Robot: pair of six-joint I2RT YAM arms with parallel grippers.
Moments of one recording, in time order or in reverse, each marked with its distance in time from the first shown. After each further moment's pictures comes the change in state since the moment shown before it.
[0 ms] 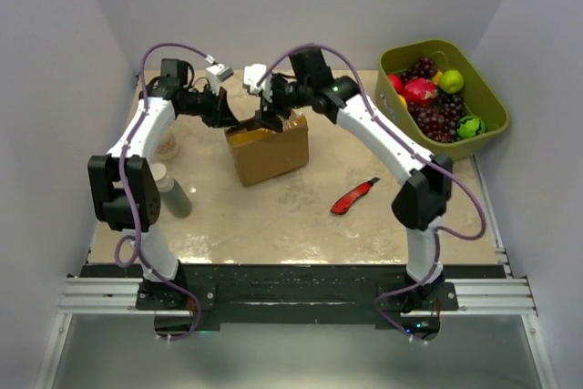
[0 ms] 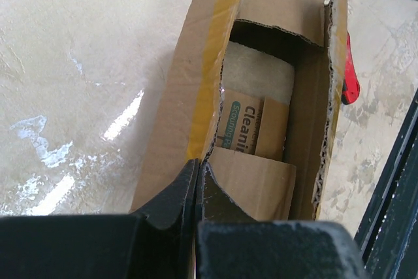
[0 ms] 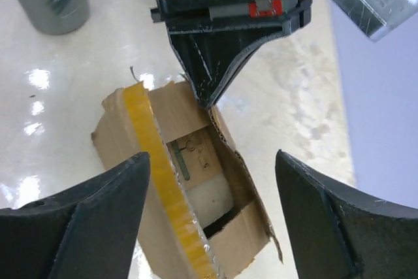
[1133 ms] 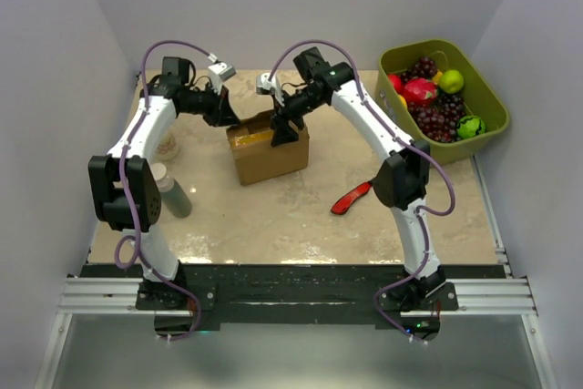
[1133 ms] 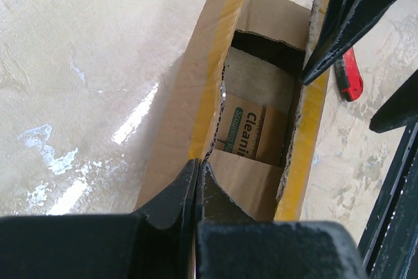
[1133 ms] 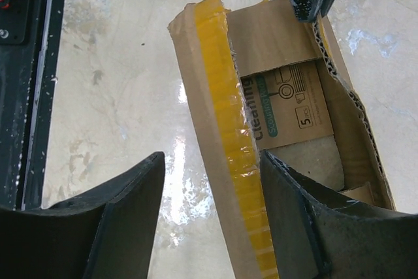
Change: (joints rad) left arm -0.011 0.000 0.021 -0.014 -0.004 0.037; right arm -0.108 0.296 0.351 -0.570 -0.289 -0.032
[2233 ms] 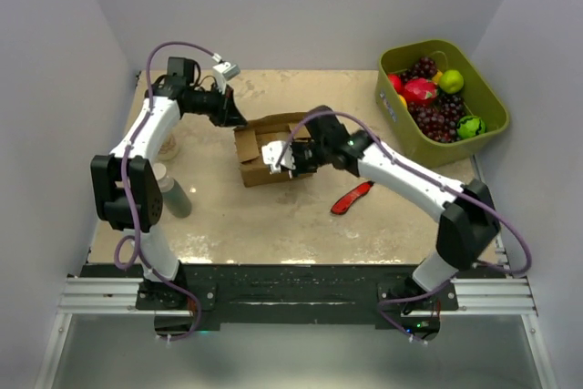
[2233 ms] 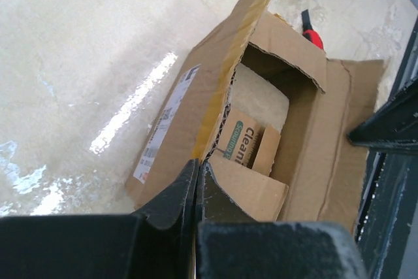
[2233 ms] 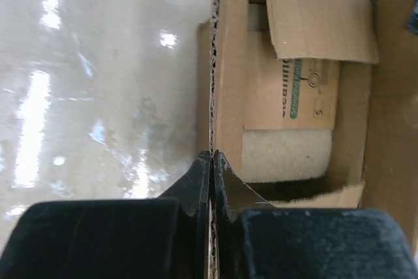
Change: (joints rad) left arm -0.027 0.001 -0.003 0.025 0.036 -0.069; right arm 0.177 -0.587 -0.921 0.531 0.389 -0.237
